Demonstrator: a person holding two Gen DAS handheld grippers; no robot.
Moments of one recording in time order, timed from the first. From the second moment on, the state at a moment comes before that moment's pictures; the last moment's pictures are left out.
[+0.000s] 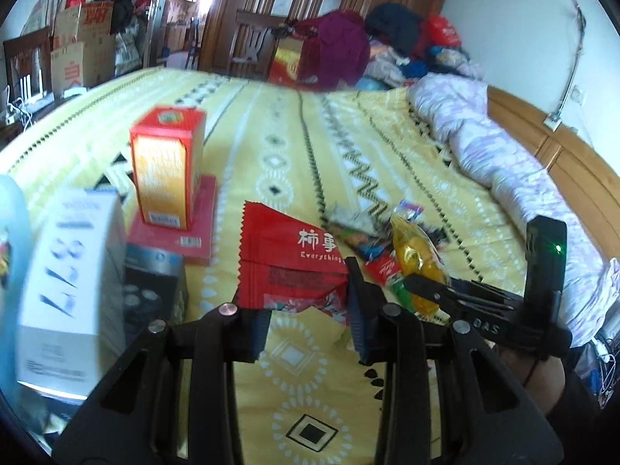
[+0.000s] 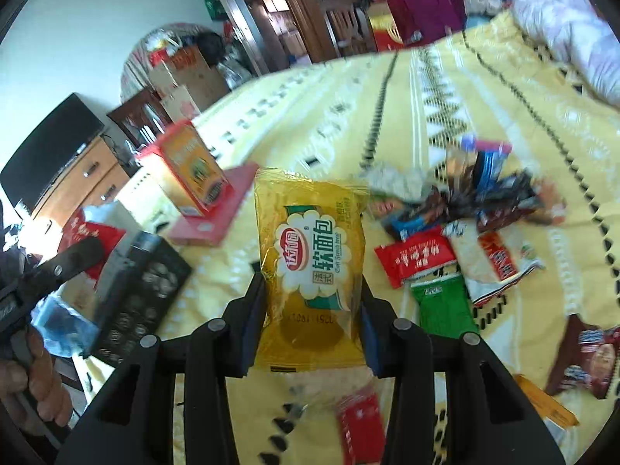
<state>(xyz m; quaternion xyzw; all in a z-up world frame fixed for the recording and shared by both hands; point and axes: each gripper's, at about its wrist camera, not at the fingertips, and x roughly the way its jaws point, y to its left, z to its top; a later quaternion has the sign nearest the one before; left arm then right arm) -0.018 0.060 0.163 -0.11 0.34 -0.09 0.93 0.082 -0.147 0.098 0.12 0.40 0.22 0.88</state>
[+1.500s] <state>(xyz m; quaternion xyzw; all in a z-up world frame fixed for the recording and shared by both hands) -0.145 0.366 0.223 -0.18 0.27 0.23 0.92 0.027 0.245 0.286 0.00 0.34 0.51 0.79</state>
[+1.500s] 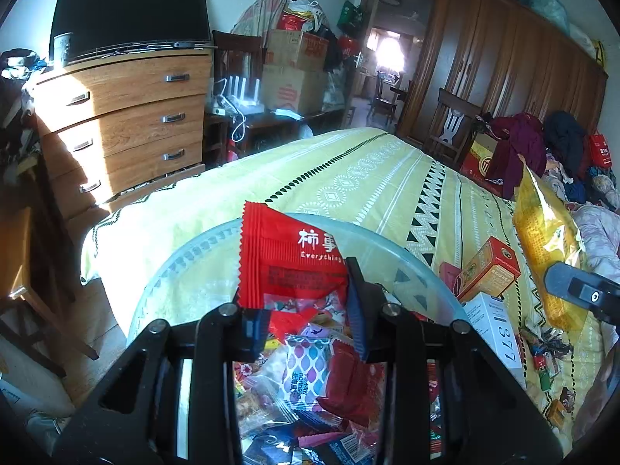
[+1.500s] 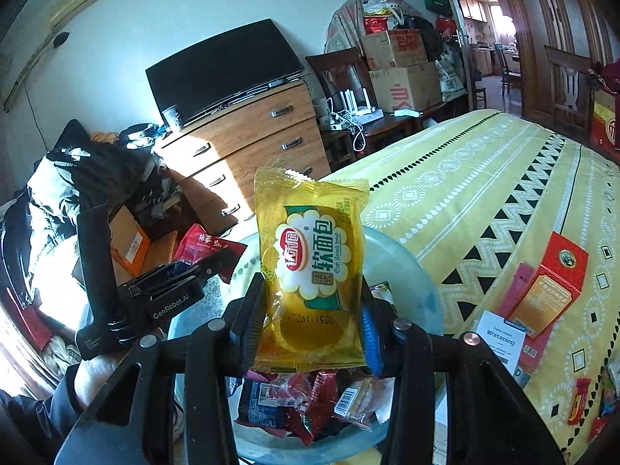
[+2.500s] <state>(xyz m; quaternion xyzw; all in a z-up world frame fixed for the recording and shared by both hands) -0.143 0.379 0.217 -0.19 0.28 0.23 0.91 0.032 0.264 0.275 -0.01 0.36 0.52 0.78</state>
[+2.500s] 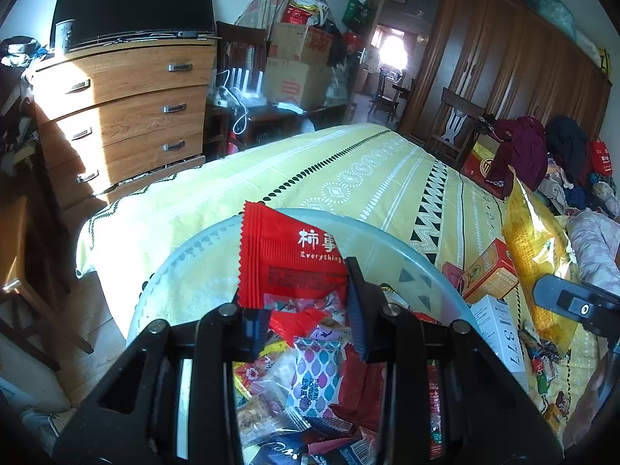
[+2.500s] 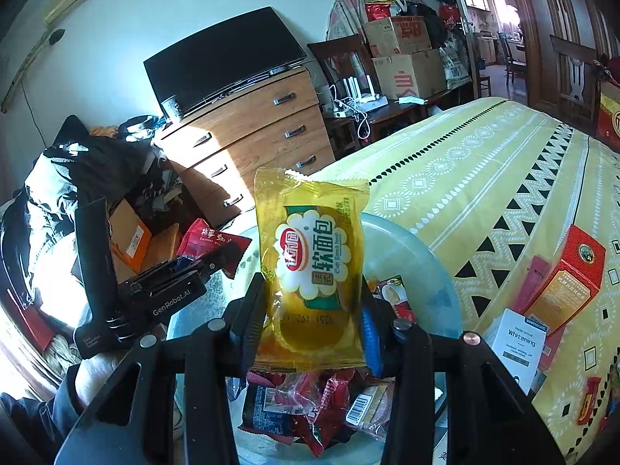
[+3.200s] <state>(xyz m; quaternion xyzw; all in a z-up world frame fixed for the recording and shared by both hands) -0.142 0.375 0.214 -0.20 0.28 0.23 0.91 0.038 0.279 0.265 0.00 0.38 0.52 0.77</state>
